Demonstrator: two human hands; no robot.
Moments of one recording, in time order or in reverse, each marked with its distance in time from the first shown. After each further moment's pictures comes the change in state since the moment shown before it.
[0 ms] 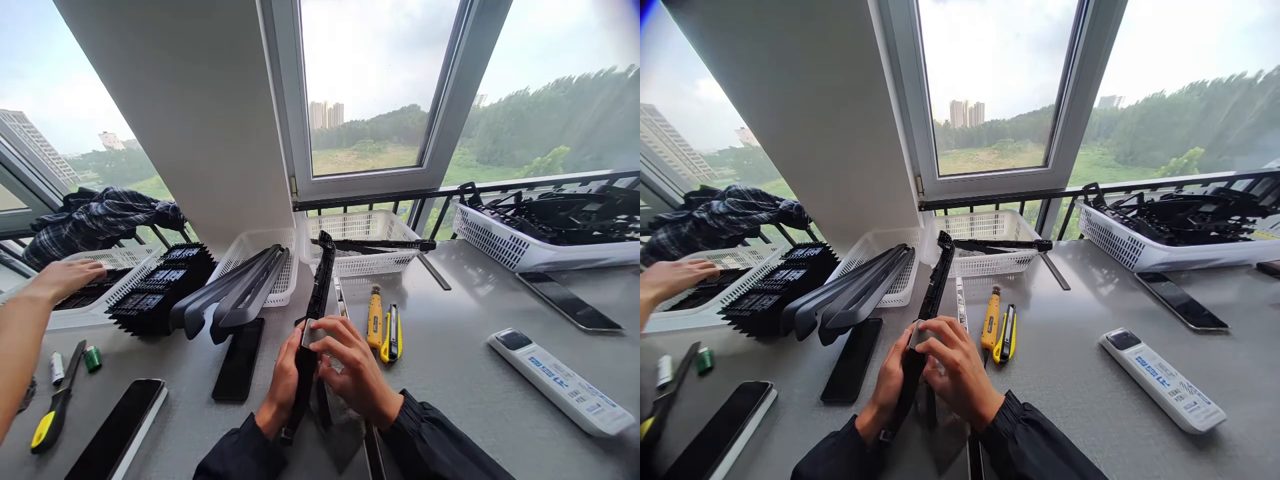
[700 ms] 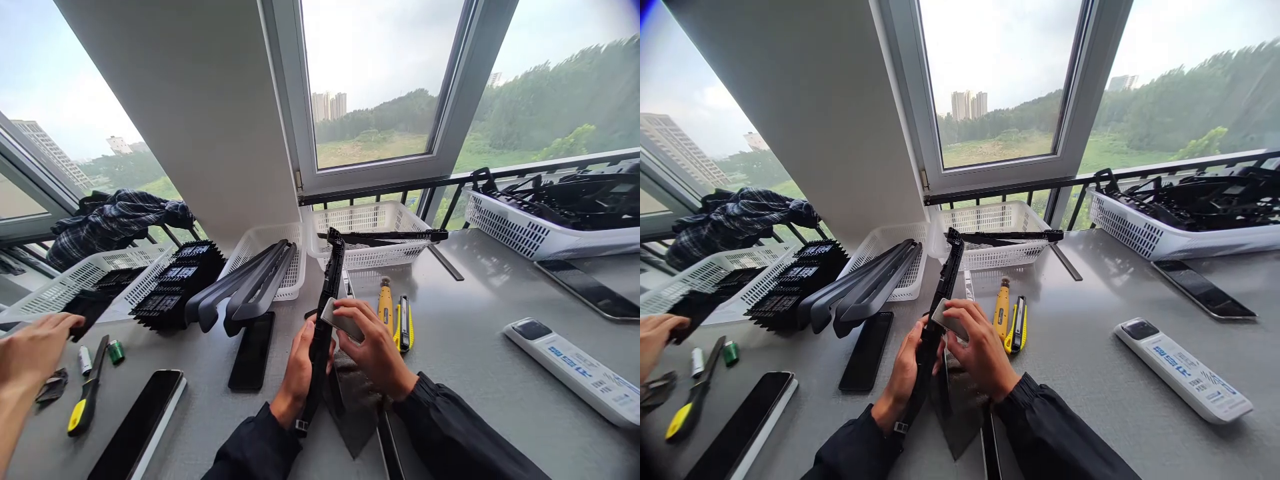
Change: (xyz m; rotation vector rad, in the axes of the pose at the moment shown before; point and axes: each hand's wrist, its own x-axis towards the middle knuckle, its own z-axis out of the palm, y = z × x) left_hand -0.006 0.006 0.011 0.052 -0.247 -0.007; right_hand -0.004 0.025 -0.004 0.001 0.074 0.155
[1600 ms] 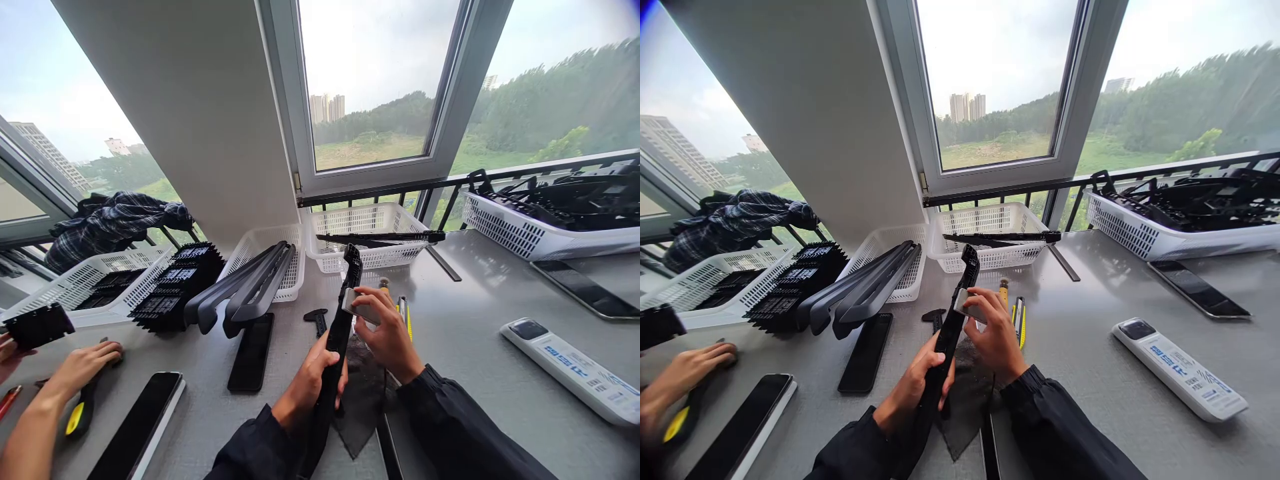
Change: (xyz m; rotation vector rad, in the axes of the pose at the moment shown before) left_hand -0.005 -0.011 -0.007 0.135 -0.316 -0.184; right_hand 0.006 0.024 -0.016 -0.083 0.142 0.101
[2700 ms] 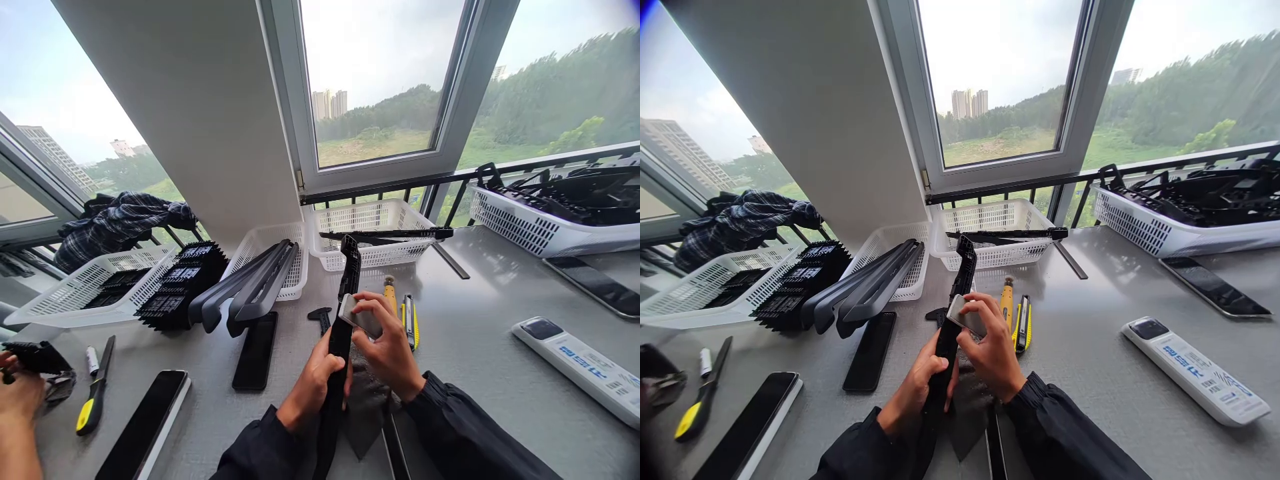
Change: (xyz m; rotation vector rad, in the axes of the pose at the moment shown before) left_hand -0.002 0.003 0.003 0.074 0.006 0.064; right_hand -0.011 -0.032 0.007 0.132 0.039 0.082
